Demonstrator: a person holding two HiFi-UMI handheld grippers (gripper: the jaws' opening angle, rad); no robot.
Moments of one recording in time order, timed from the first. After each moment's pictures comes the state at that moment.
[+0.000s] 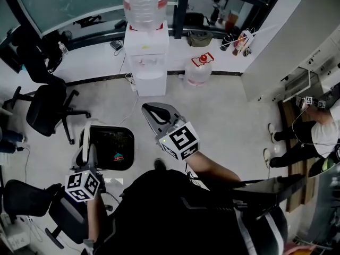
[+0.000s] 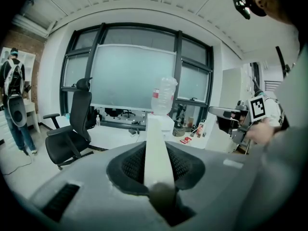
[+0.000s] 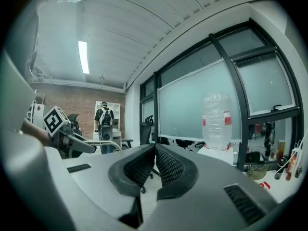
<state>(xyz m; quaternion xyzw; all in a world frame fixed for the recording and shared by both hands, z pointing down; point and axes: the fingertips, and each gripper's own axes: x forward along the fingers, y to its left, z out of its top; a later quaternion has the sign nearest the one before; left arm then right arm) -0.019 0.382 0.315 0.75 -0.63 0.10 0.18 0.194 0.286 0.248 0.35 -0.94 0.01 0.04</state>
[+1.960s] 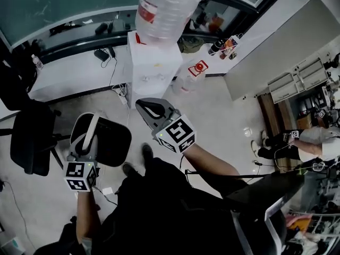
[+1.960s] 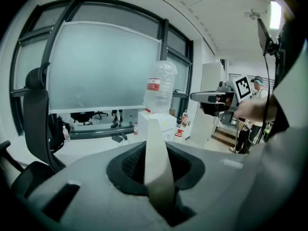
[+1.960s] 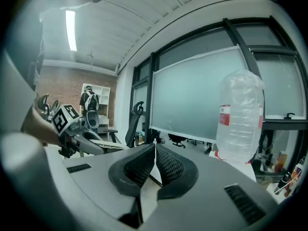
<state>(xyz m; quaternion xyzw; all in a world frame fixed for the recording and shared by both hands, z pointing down) -0.185 0.094 0.361 0.86 -0.46 0.17 0.14 -0.018 0.050 0.275 0.39 -0.91 0.00 0.11</state>
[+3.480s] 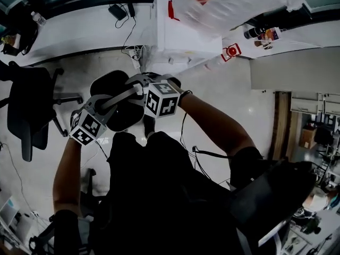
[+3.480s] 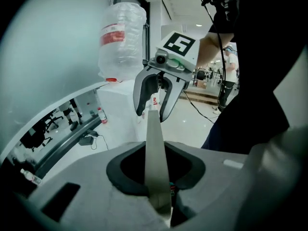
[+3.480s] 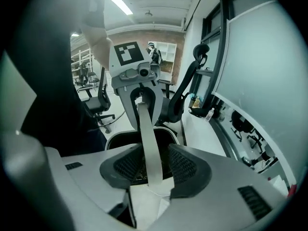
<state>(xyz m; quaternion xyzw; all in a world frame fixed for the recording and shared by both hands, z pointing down) -0.119 -0.057 0.511 0.91 -0.18 0.37 0.06 -0.097 -0.080 0.486 -0.03 -0.92 -0.10 0.39</state>
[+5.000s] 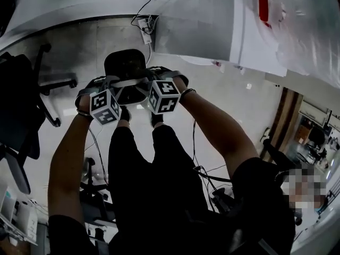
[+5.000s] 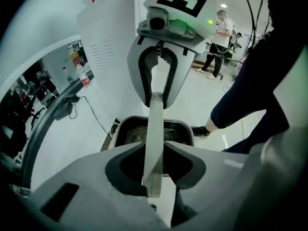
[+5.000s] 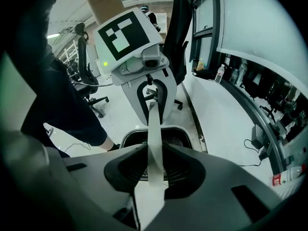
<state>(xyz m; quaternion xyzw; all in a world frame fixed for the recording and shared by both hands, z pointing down) -0.177 -0.145 0.821 0.85 -0.07 0.52 0.05 -0.146 -0.152 0.789 -0.04 -0.87 -0.02 0.49</state>
